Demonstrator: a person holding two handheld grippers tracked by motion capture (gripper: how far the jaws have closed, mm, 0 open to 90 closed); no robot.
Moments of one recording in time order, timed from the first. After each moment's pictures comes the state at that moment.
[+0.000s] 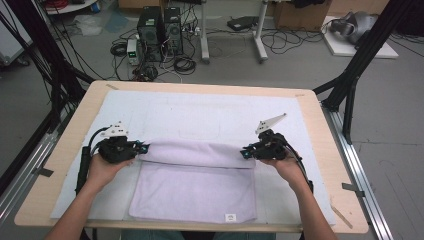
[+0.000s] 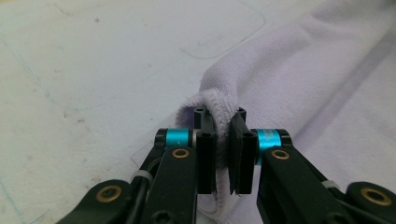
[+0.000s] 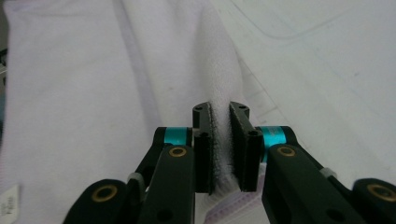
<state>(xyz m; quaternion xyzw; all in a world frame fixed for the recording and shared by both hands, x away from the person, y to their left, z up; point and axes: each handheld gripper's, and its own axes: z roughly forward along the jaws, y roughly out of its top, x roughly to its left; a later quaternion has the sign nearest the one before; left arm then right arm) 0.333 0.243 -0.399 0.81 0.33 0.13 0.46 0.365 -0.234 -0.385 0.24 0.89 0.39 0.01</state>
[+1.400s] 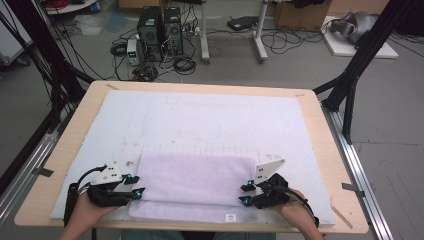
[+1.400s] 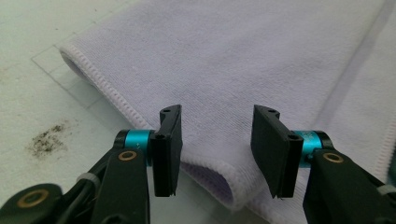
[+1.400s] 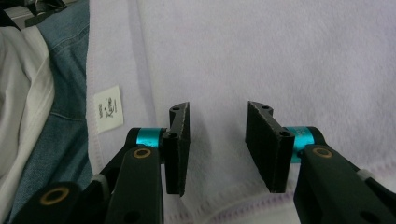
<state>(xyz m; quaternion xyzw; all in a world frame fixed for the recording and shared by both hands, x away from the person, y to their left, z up) 0.240 0.248 -0.432 0.85 0.29 0.12 0.43 0.265 -0.230 -0.428 0.16 0.92 0.37 0.01</state>
